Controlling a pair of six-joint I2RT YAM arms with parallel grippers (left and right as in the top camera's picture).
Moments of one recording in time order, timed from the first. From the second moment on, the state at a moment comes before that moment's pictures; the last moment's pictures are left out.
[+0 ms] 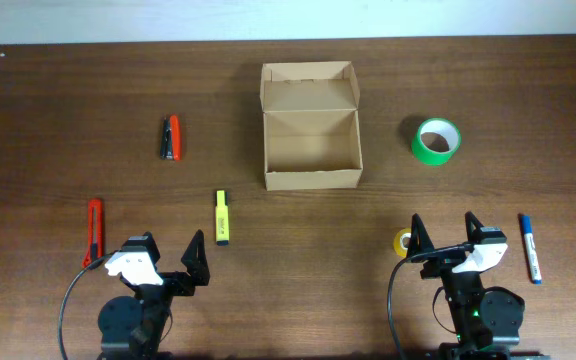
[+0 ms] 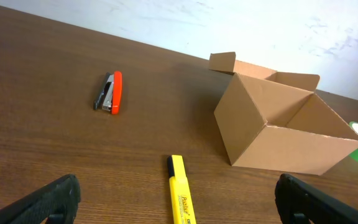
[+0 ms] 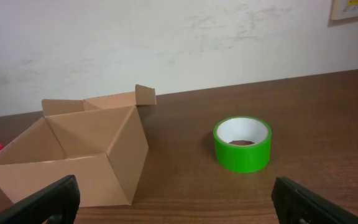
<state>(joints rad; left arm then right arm) -0.03 0.02 0.11 -0.33 0.12 -0.29 -0.06 0.02 0.01 -0.06 -0.15 0.17</state>
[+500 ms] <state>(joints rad) -0.03 0.02 0.11 -0.30 0.10 -0.29 -0.06 0.02 0.01 -0.06 -0.15 0.18</state>
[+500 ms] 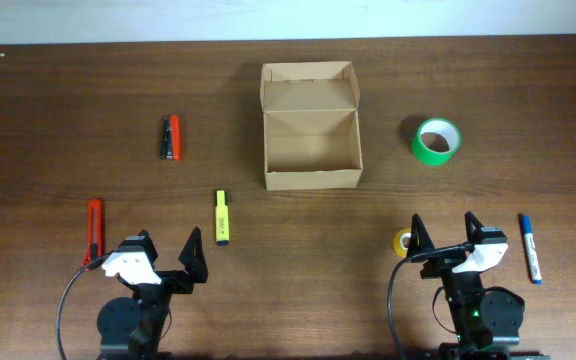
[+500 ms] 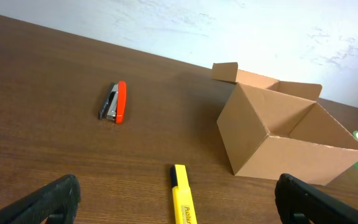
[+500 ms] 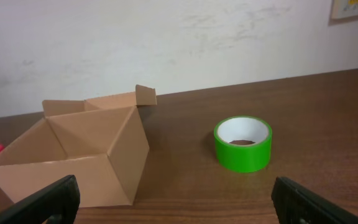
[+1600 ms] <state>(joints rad) -0.03 1.32 1.45 -0.71 -0.03 0.15 -0.06 1.14 1.32 -0.84 -0.07 -0.03</state>
